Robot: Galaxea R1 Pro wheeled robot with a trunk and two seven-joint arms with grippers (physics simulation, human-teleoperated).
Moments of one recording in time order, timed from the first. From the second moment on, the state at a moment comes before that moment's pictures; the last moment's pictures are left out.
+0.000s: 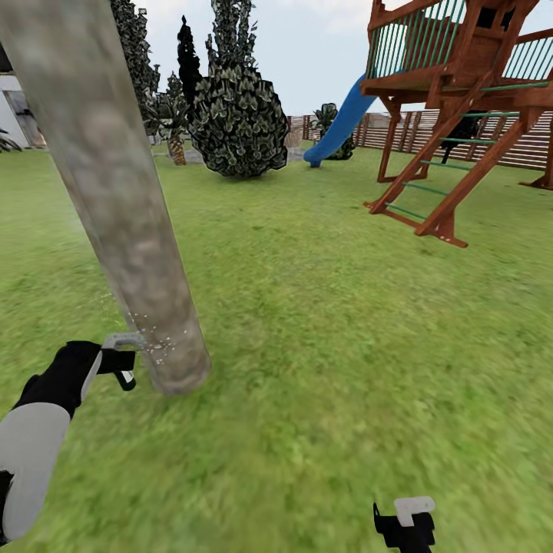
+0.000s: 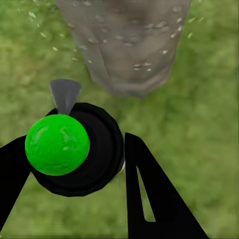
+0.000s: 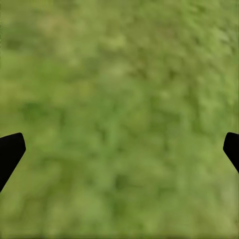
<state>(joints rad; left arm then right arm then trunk) -0.93 0.28 0.19 -0.65 -0.21 0.70 -0.26 -0.46 -0.05 -0.03 -0.04 0.20 -0.50 -0.21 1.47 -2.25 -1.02</state>
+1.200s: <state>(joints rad) -0.92 0.28 0.19 -0.74 -0.21 0.76 -0.26 -0.46 -0.05 -0.03 -0.04 0.20 -0.50 -0.21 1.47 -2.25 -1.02</state>
